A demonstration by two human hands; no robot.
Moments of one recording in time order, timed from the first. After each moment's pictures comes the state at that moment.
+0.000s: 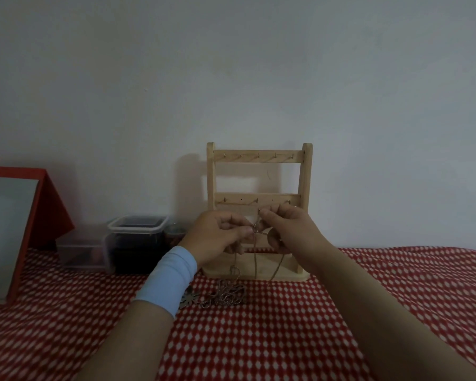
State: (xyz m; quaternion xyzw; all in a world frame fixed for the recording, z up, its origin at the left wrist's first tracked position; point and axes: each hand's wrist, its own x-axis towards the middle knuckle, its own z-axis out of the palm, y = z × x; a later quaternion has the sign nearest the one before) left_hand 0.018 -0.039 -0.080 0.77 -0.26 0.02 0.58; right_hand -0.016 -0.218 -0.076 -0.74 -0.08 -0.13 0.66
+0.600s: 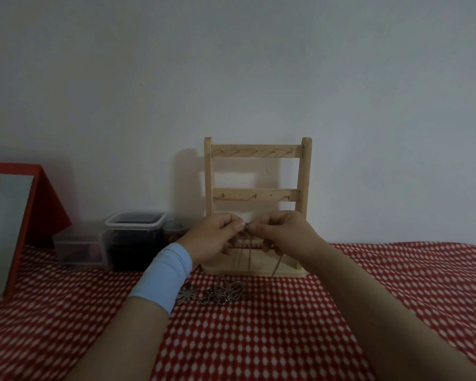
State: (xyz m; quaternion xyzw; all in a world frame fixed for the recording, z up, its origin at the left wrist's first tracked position) left_hand 0.027 -0.038 -0.087 0.80 -0.26 -0.02 0.54; right_hand -0.021 -0.218 -0.081 -0.80 -0.09 -0.11 0.59
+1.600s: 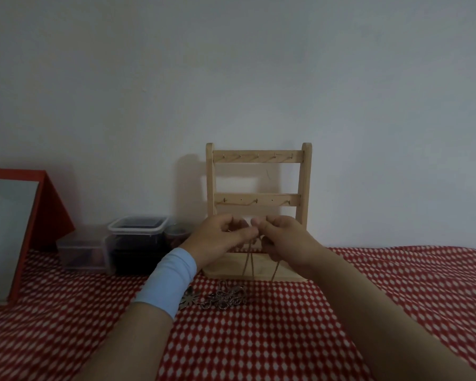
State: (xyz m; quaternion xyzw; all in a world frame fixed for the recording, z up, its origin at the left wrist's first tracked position) left_hand 0.023 -0.040 -0.083 0.80 -0.27 0.01 0.54; right_hand -0.021 -0.212 -0.081 -0.78 -0.11 -0.06 0.61
